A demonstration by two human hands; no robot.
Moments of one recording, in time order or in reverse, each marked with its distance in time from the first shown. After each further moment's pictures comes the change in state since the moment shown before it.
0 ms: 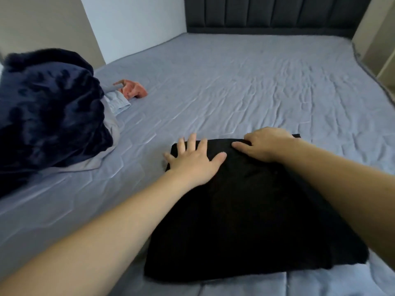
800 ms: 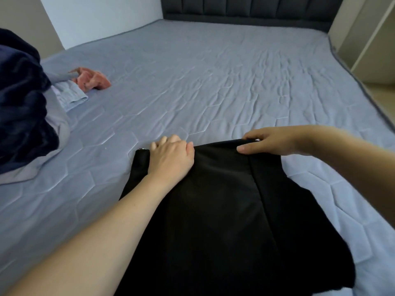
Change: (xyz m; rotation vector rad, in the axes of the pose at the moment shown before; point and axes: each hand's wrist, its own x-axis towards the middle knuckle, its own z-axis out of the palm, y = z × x) left_hand 0.063 0.017 0.046 0.061 0.431 0.205; right_hand -0.028 0.076 -0.012 0.705 -0.430 0.069
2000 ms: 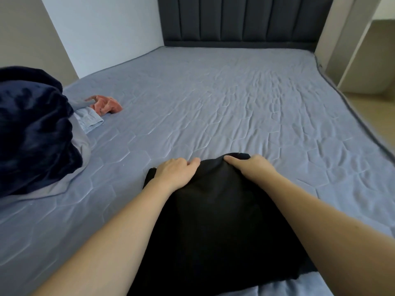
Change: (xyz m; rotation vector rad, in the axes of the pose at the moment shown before) left_hand 0.010 -0.018 -0.013 -0.125 -0.369 -0.128; right_hand 0.009 -0.030 0.069 0.493 0.546 0.333
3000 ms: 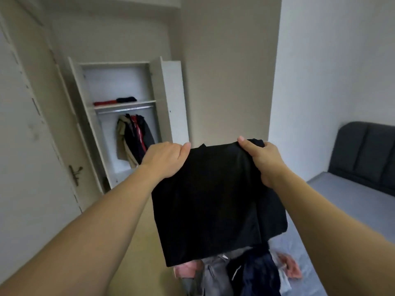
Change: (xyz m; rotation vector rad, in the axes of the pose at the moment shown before) left_hand -0.374 -0.225 -1.081 0.616 0.676 -0.352; right_hand -0.533 -0.948 -0.121 0.689 -0.743 -0.653
